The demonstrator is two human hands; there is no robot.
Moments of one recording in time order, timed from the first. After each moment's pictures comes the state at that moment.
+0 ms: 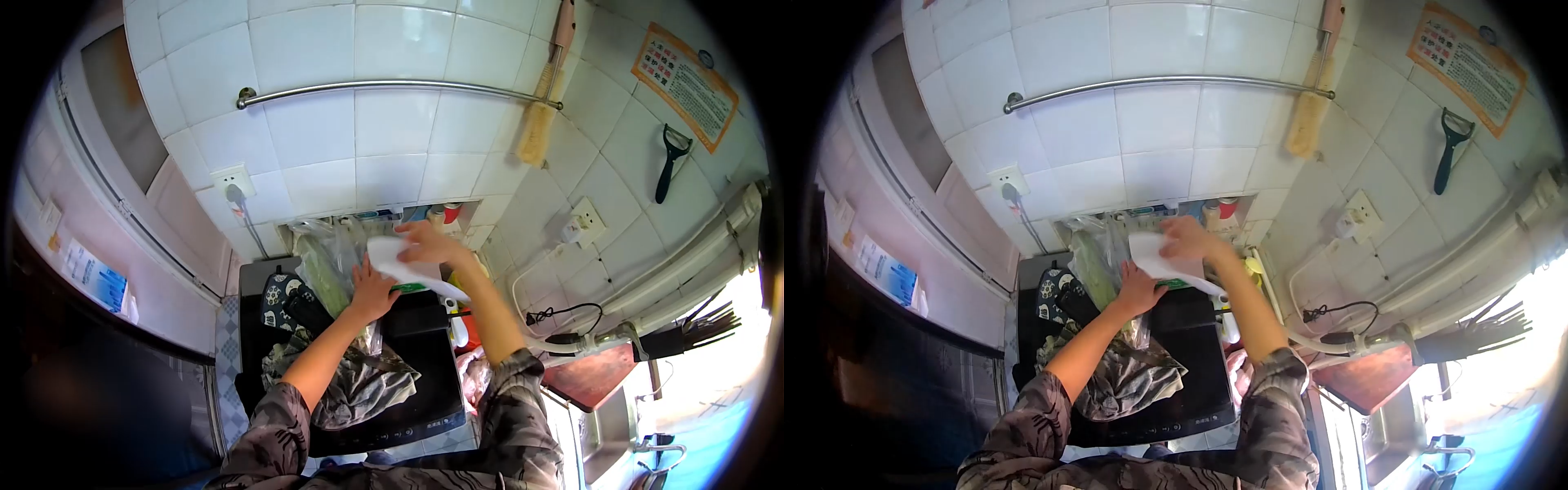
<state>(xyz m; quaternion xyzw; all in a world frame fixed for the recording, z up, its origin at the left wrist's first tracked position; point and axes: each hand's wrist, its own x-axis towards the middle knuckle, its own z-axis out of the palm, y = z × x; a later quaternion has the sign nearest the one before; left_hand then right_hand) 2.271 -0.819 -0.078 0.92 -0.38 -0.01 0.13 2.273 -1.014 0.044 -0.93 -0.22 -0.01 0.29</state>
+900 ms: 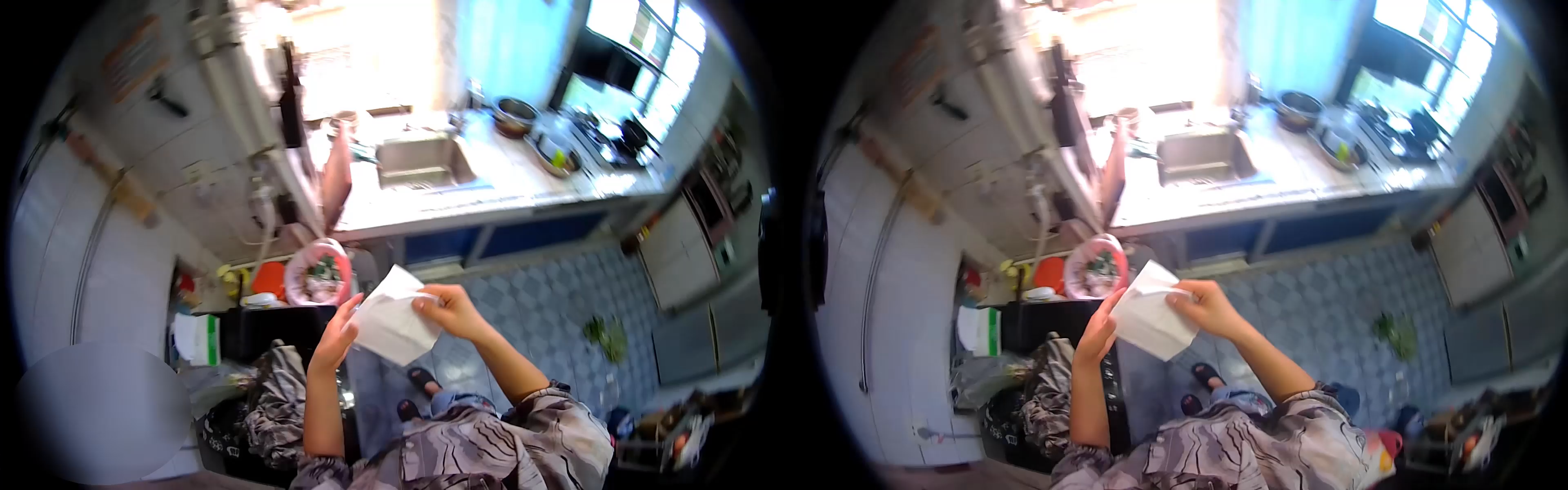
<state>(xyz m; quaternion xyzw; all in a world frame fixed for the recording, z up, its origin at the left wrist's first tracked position) 1.959 -0.783 0.009 0.23 -0.50 -0.74 0.39 1.715 -0.740 0.069 -0.56 0.47 -0.46 0.50</state>
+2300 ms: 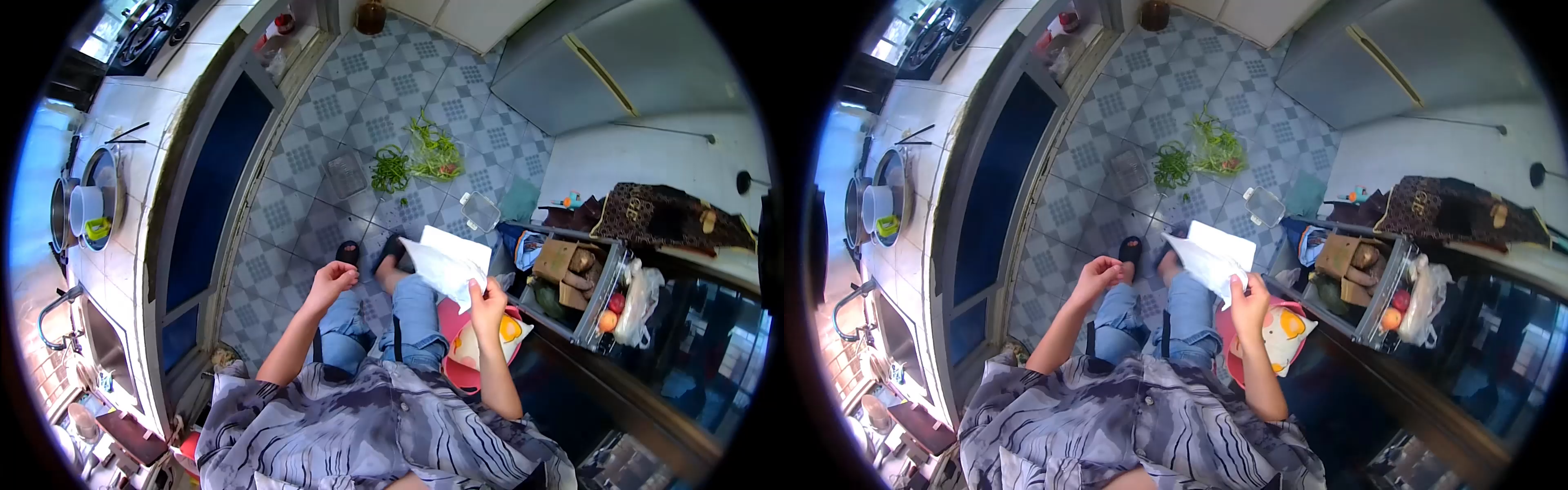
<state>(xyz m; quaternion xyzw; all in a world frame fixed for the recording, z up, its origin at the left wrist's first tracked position) 0.968 -0.540 -0.231 0.29 -0.54 -0.75 -0.25 0.923 -0.238 -0.131 0.13 0.88 -0.45 0.04</state>
